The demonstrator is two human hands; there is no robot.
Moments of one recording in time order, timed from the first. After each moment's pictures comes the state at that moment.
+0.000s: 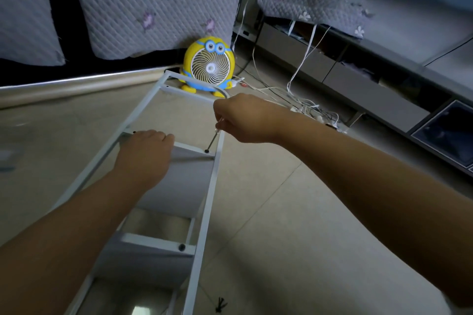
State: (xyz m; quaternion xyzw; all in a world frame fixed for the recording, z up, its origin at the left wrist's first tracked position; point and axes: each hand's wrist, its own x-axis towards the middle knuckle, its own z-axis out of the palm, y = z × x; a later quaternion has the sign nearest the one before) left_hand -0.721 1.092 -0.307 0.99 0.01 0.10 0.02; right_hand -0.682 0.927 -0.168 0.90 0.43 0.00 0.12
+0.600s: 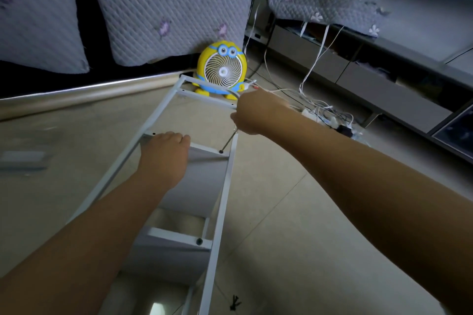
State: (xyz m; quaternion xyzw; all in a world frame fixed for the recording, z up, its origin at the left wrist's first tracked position) left_hand -0.730 1.087 -0.304 0.99 0.00 0.11 0.02; right_hand -0.677 0.947 -0.173 0.97 0.20 -0.01 0.10
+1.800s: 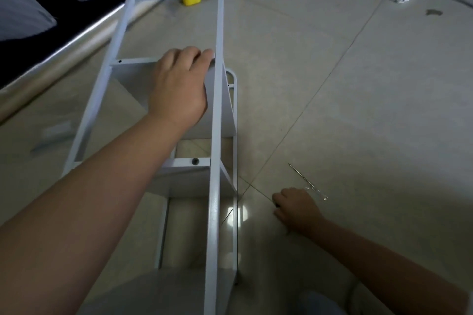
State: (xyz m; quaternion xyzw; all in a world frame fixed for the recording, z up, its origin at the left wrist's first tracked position) left_hand -0.732 1.046 -0.317 0.96 -0.14 0.22 0.01; right_hand -0.850 0.812 -0.538 0.97 0.23 -0.07 -0.07
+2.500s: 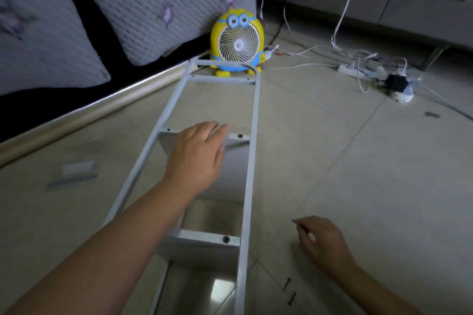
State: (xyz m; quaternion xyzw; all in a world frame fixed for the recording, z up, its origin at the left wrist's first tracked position) left_hand -0.731 1.072 -0.305 0.97 -0.12 0.20 0.07; right_hand -0.779 0.808 -0.437 0.94 0.22 0.12 -0.24
